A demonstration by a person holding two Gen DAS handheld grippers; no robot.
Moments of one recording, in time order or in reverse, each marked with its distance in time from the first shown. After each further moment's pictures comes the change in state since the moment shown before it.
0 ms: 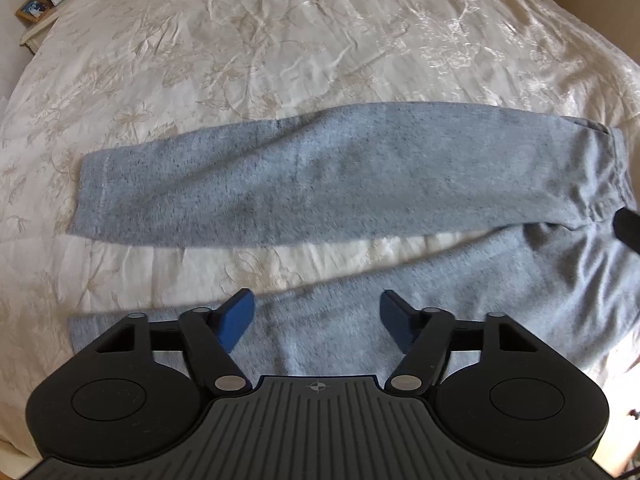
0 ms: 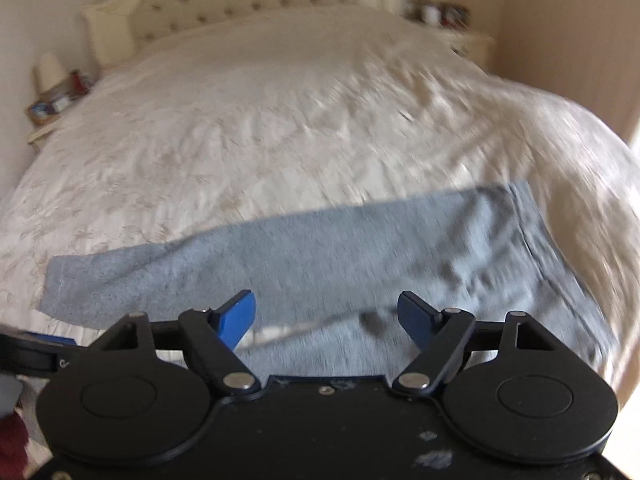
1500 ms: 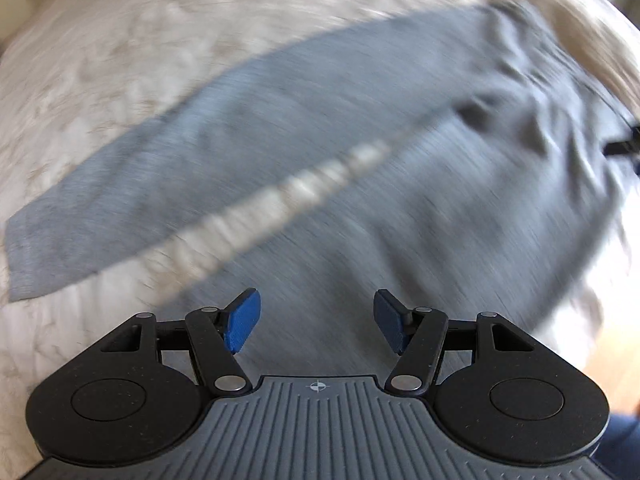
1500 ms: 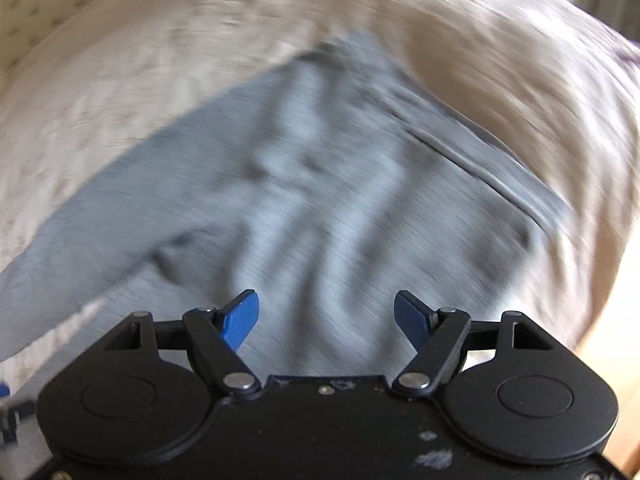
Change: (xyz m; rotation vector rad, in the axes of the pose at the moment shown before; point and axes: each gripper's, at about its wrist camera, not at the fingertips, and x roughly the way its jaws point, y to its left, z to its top) left arm 0.042 -0.065 -0.078 0.391 -0.051 -0.103; right arm 0.070 -0.181 -0.093 0.437 0.238 -0.245
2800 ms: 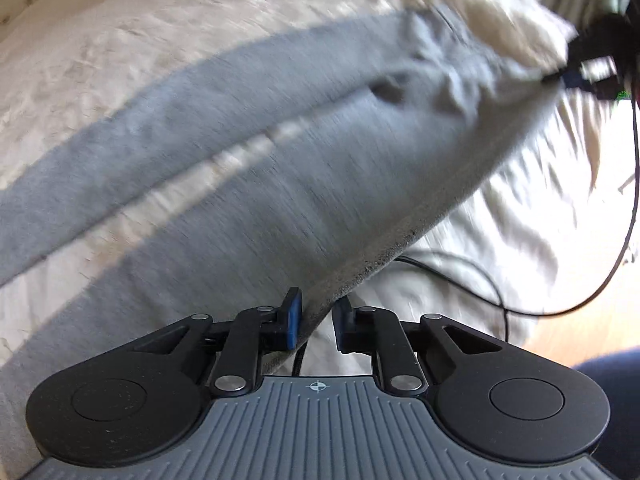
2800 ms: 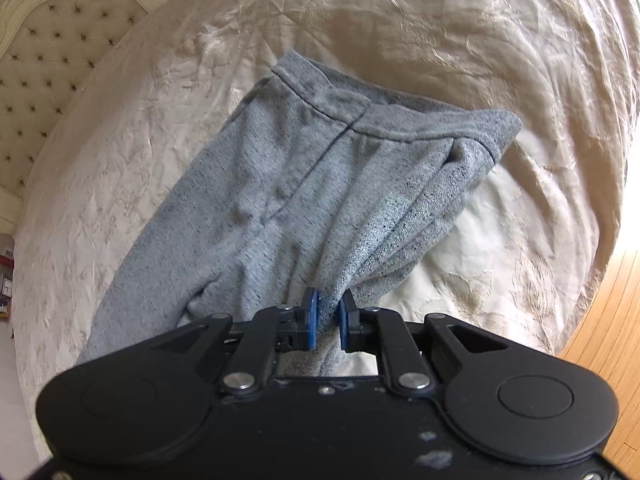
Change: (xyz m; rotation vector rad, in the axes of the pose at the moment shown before) left arm -0.015 0.004 -0.055 0.048 -0.155 -0.143; right arm -0.026 -0.043 0.020 0.268 -0.024 0.206
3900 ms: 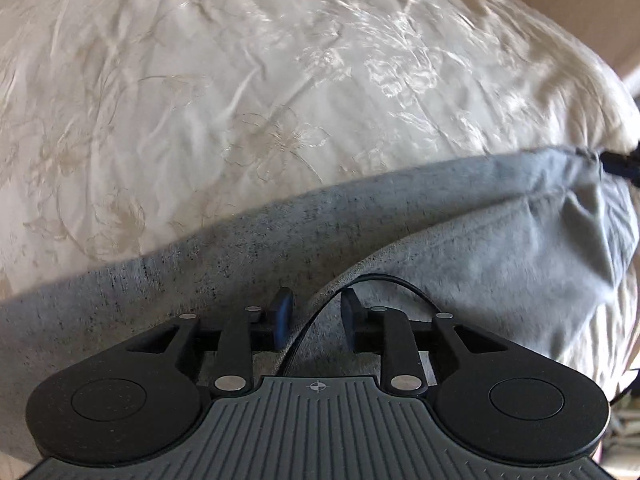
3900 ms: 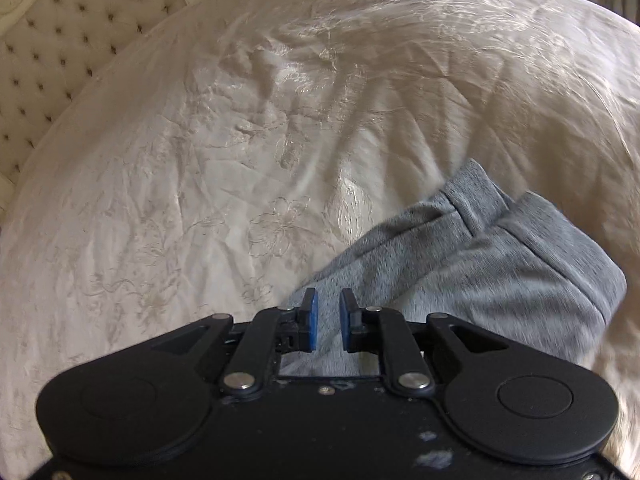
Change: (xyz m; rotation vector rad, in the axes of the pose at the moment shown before) left arm 0.113 0.164 0.188 -0.306 0.131 -0.039; right arm 0.137 0.156 0.149 -0.169 -0.057 -0.015
